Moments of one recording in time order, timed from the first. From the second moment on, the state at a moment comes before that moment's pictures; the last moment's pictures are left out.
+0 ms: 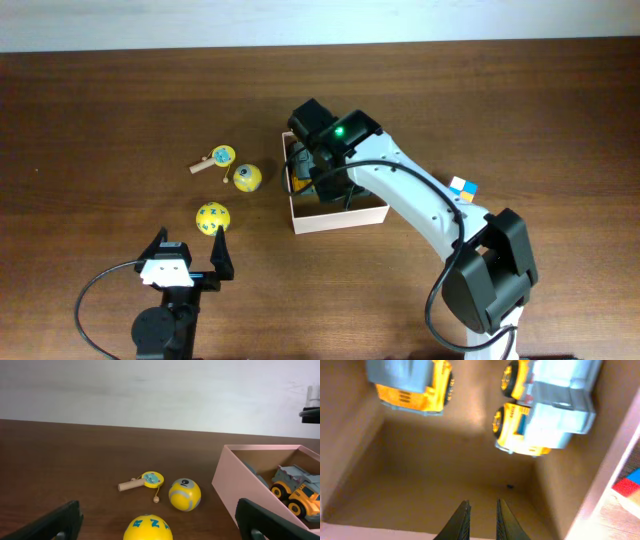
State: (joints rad) left arm -0.01 0.01 0.02 -0.09 0.03 -0.09; right arm 0.64 2.01 1.77 -1.22 0.13 0.32
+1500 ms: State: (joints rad) left arm -0.01 0.01 0.02 -0.09 0.03 -0.09; right arm 0.52 2.01 1.55 -0.96 0.11 0.34
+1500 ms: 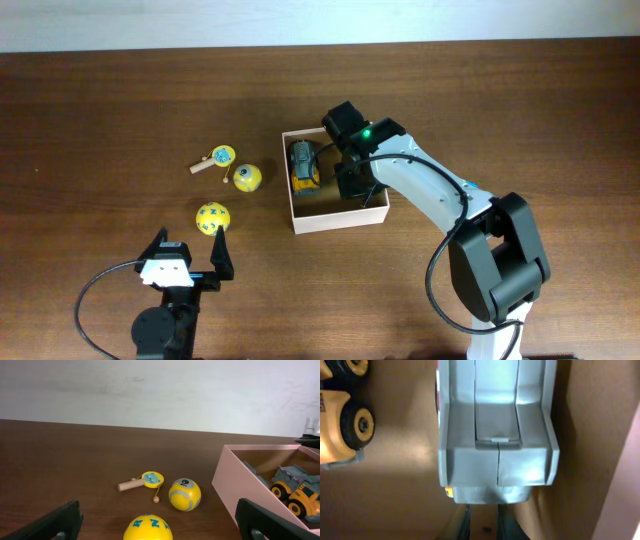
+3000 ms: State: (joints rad) left arm -0.01 0.01 0.02 -0.09 0.03 -0.09; right arm 0.52 2.01 1.55 -0.86 0.17 0.33
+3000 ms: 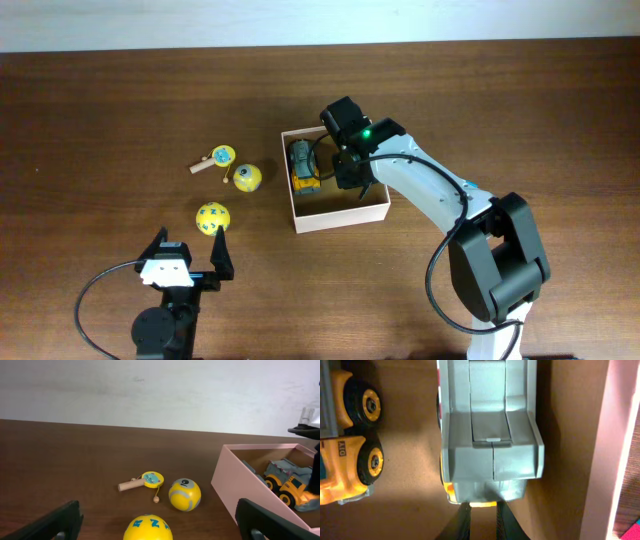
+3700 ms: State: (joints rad) left arm -0.01 0.01 0.02 -0.09 0.03 -0.09; right arm 0.59 1.88 1.55 -1.03 0.10 0.32
